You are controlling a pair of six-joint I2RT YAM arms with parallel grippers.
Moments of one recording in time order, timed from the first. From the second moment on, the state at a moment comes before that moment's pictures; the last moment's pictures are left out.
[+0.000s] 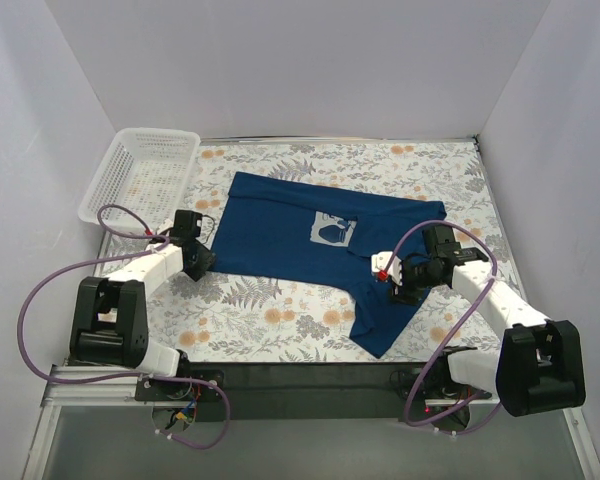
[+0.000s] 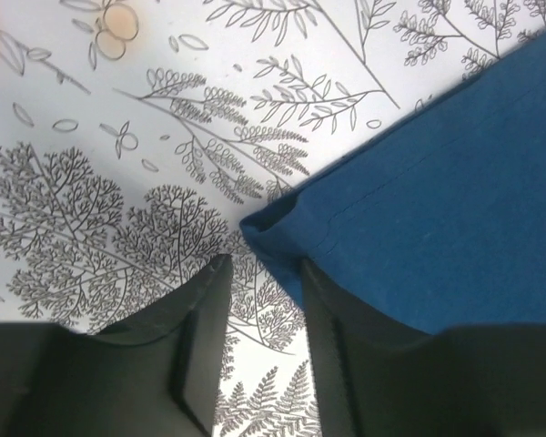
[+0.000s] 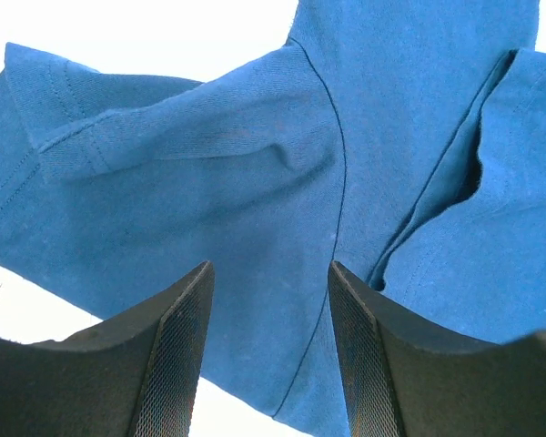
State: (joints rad) left arm -0.13 1.44 0.74 -0.42 -0.20 -0.97; right arm 0.19 1.20 0.66 -0.72 -0.66 -1.28
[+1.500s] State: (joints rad) left arm -0.13 1.34 0.70 -0.37 -0.16 -0.86; right arm 0.72 1.01 0.53 -1.05 -0.61 -1.49
